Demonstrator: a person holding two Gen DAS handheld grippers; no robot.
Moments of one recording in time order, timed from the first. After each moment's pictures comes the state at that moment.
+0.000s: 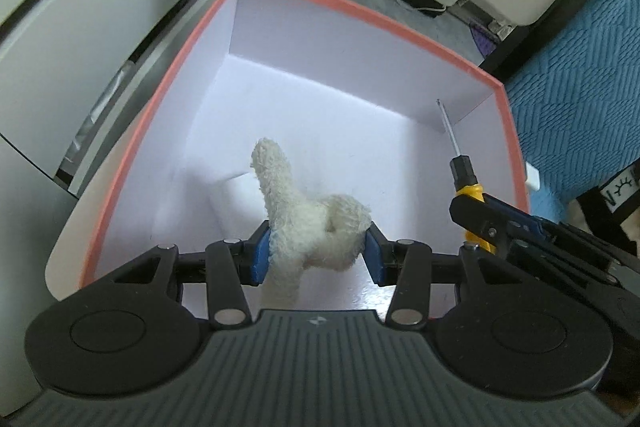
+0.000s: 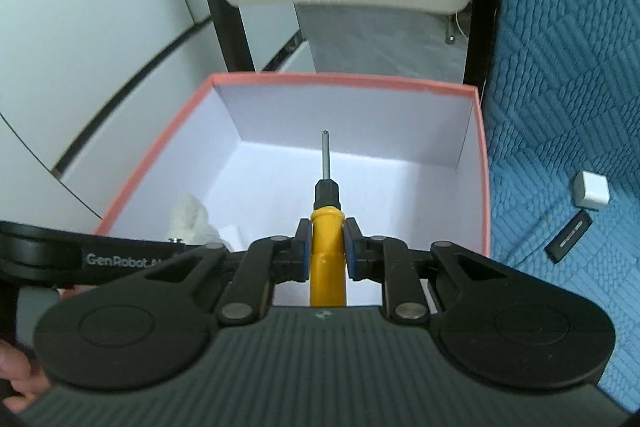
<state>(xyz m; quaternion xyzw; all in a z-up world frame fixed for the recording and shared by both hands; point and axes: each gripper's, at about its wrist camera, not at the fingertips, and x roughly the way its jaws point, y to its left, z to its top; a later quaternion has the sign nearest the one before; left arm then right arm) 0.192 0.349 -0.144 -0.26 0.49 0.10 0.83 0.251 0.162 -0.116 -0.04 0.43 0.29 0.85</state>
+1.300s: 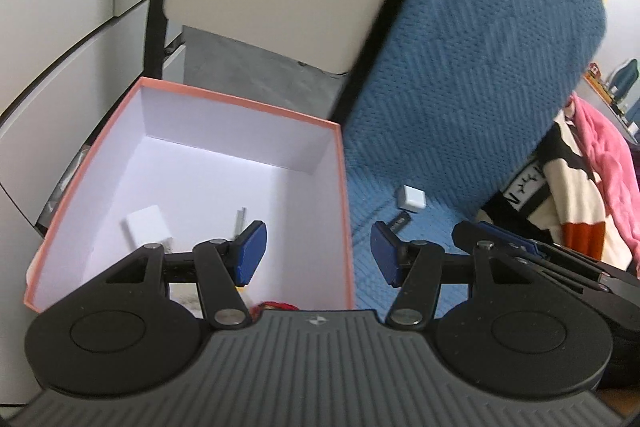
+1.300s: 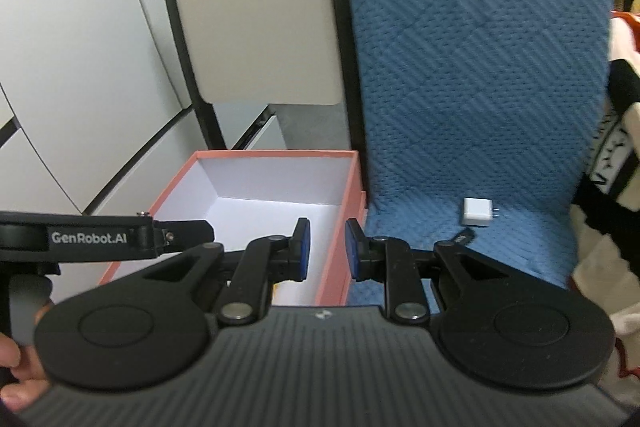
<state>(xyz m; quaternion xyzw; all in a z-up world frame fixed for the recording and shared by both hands) 0.132 0.202 -0.030 -0.20 0.37 0.07 0.91 0.188 -0.001 -0.022 0.01 0.34 0.27 0.90</state>
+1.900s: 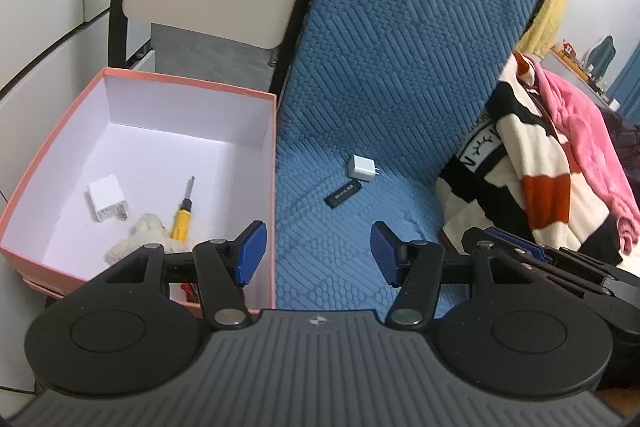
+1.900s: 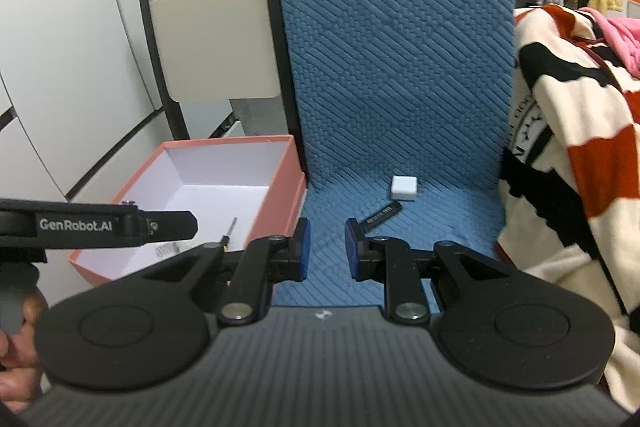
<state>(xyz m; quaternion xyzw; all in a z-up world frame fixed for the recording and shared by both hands) 0.088 0.107 -0.032 -0.17 0.36 0.04 0.92 0.135 -0.096 -0.032 0.01 0.32 0.23 0.92</state>
